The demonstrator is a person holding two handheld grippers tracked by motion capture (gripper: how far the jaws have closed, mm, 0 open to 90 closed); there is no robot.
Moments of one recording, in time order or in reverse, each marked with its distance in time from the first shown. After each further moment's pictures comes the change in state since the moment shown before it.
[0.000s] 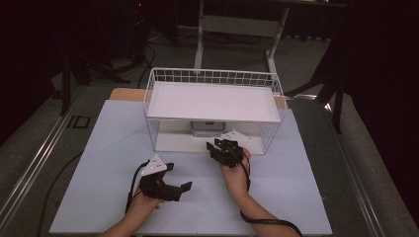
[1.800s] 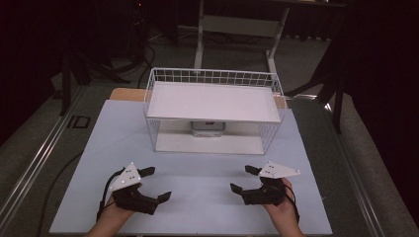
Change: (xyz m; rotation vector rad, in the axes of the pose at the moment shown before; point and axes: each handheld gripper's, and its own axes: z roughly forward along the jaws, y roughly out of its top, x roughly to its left) left arm 0.005 -0.013 -0.068 -0.059 -0.008 0.134; right arm -0.023 -0.049 -0.137 0.002 0.267 -0.157
